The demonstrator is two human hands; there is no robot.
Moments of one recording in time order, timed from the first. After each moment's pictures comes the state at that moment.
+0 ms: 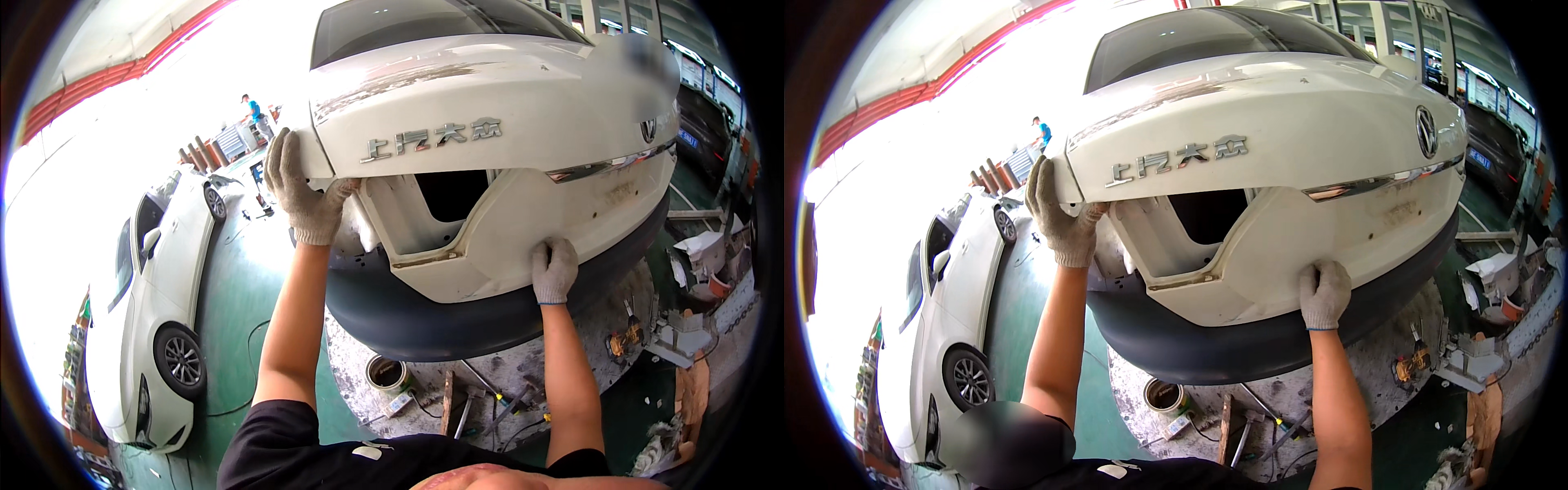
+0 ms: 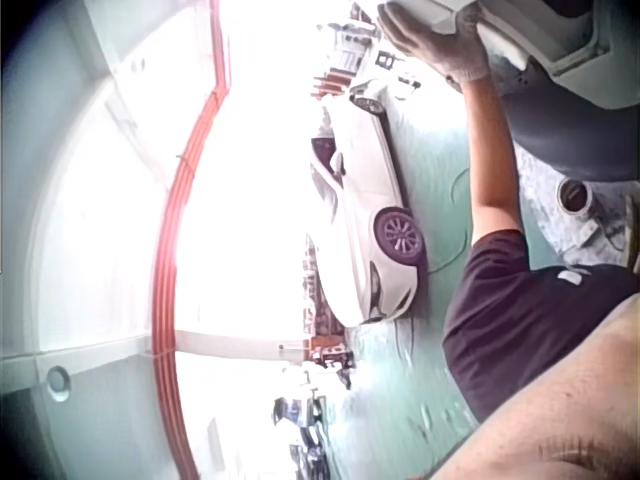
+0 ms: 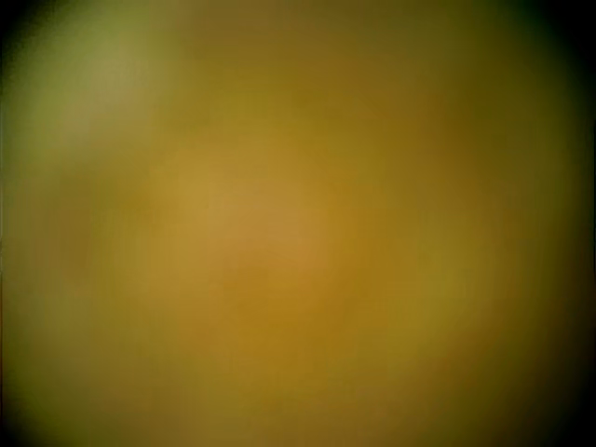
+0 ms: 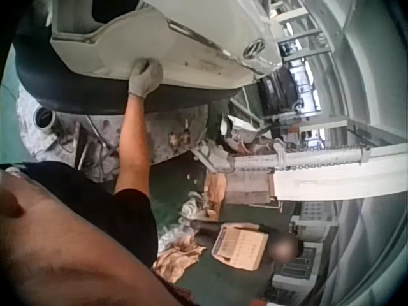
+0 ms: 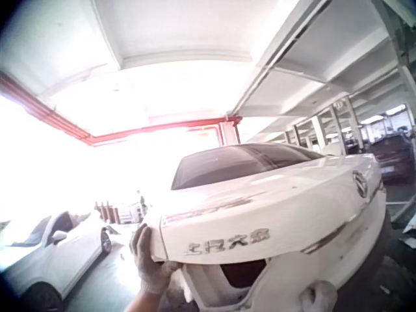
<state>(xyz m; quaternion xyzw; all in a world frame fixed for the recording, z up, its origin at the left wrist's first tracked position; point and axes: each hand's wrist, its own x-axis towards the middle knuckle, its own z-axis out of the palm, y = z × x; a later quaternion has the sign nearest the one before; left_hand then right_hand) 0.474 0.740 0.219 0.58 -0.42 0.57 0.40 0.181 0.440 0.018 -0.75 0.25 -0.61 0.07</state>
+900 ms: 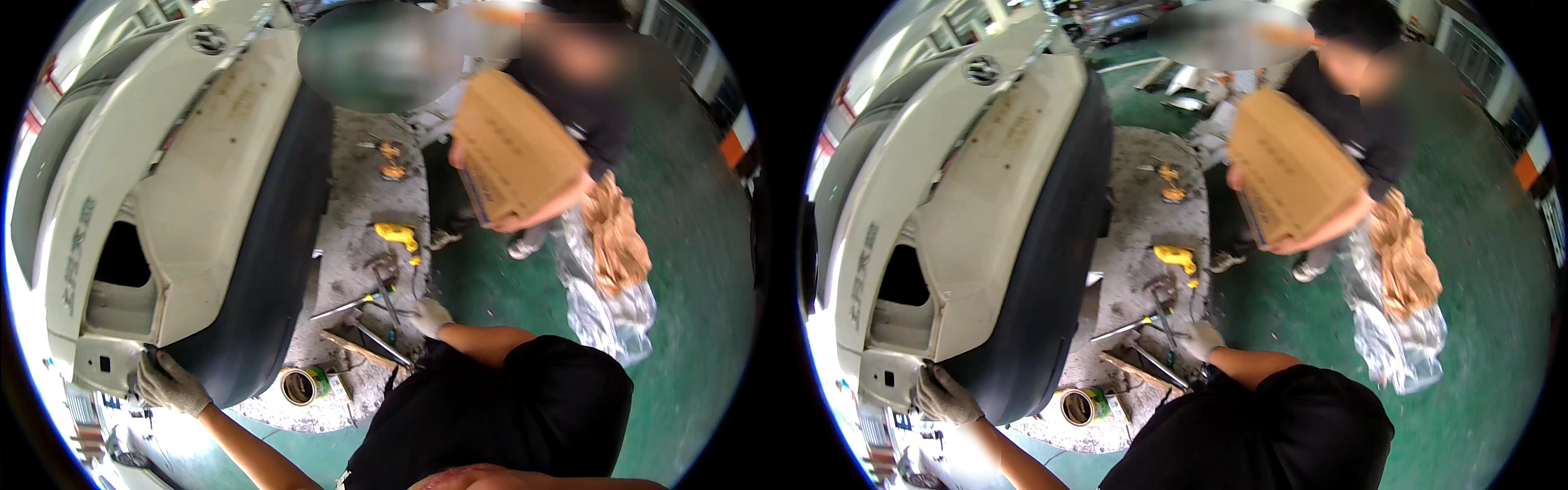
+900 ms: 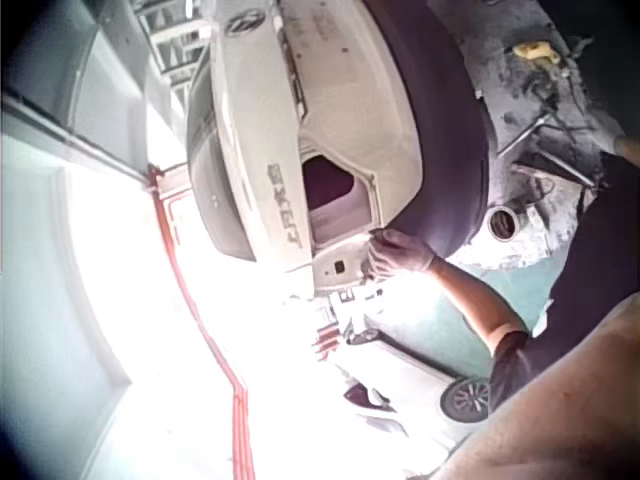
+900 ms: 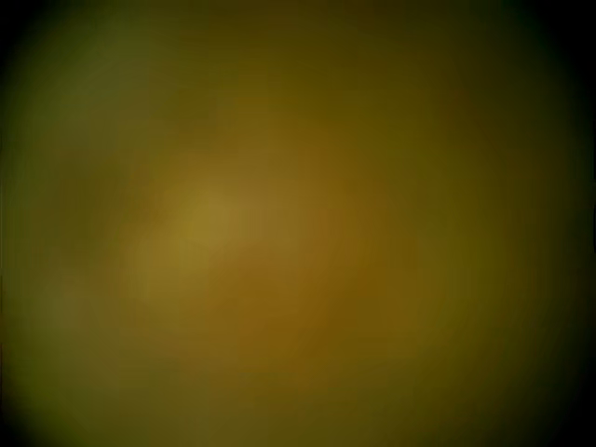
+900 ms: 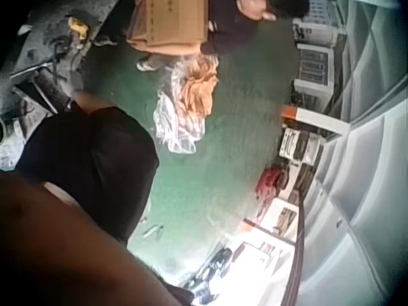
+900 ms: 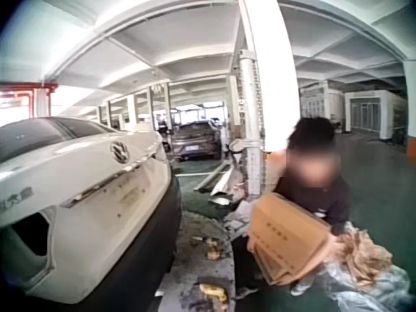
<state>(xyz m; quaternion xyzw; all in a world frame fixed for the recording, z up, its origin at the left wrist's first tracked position) 0.414 0.777 0.074 0.67 -0.48 0.51 0.26 -0.094 0.759 -0.293 -0.65 0.64 -0.26 0.32</state>
